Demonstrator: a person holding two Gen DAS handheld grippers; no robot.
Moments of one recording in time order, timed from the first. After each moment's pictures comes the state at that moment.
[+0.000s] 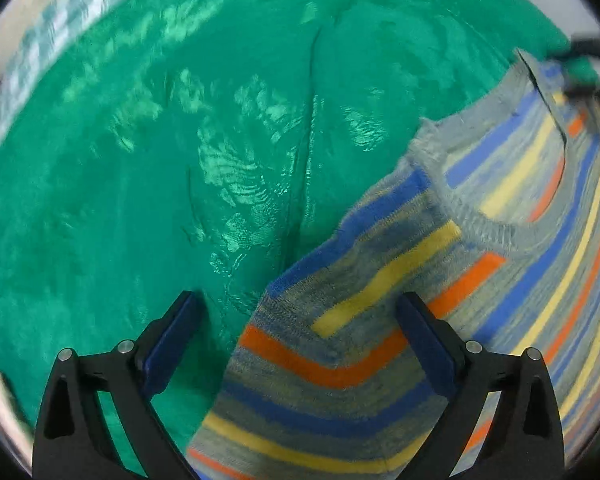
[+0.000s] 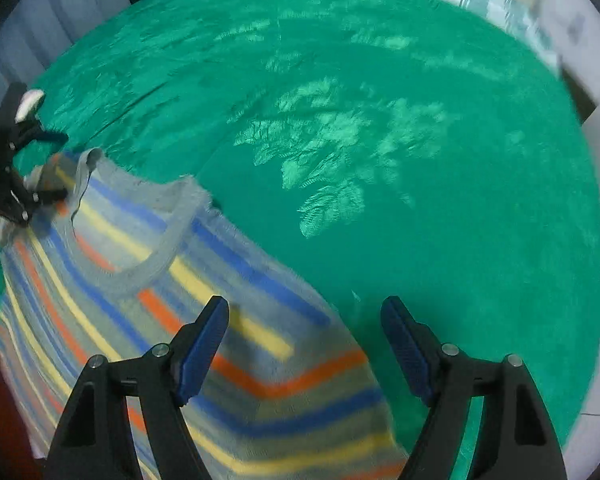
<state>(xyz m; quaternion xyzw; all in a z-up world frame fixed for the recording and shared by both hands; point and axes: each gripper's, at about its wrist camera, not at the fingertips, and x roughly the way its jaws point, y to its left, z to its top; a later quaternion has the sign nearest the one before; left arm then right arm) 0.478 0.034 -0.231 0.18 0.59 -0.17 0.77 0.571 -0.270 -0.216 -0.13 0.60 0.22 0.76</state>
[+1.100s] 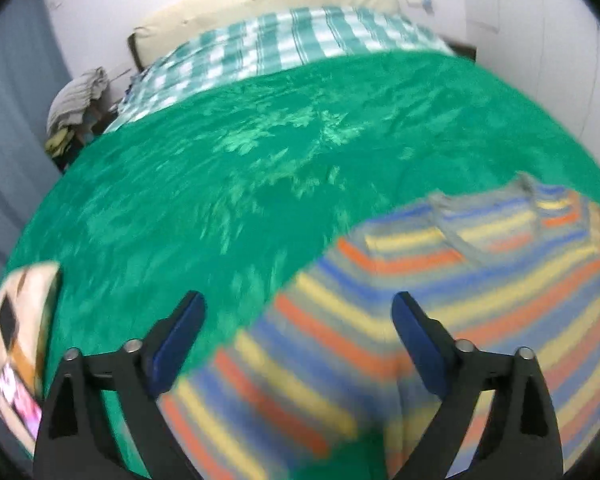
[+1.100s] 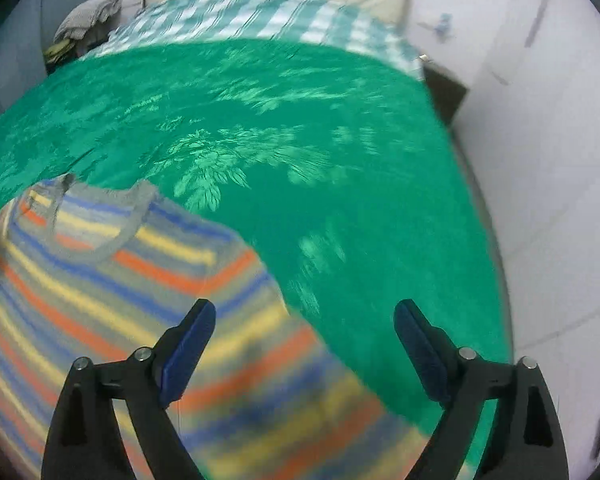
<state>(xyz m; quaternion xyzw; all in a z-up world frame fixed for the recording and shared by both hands) 0.315 0.082 -0.122 0.08 0.41 0.00 0.91 0.458 -0.351 -0.133 -0.12 0.47 0.02 0.88</state>
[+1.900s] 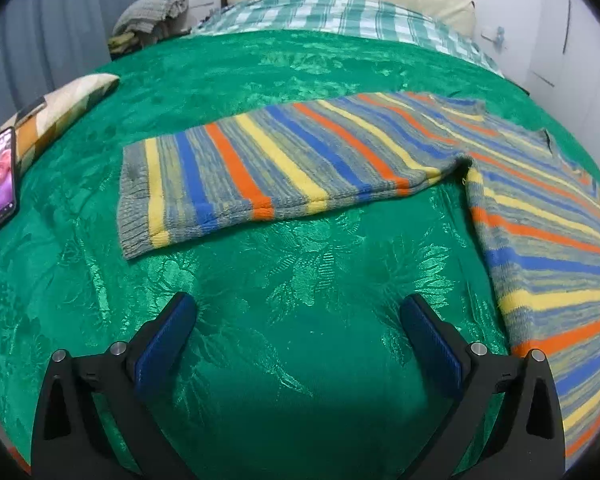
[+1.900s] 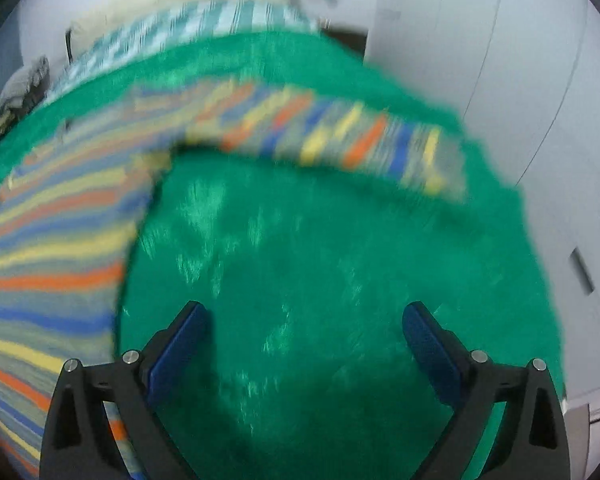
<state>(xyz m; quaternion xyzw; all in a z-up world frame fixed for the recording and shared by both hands) 0.193 0.144 -0.250 -0.06 0.41 0.09 0.91 0.224 -0.381 -0.225 0.01 0.47 -0.11 0.88</state>
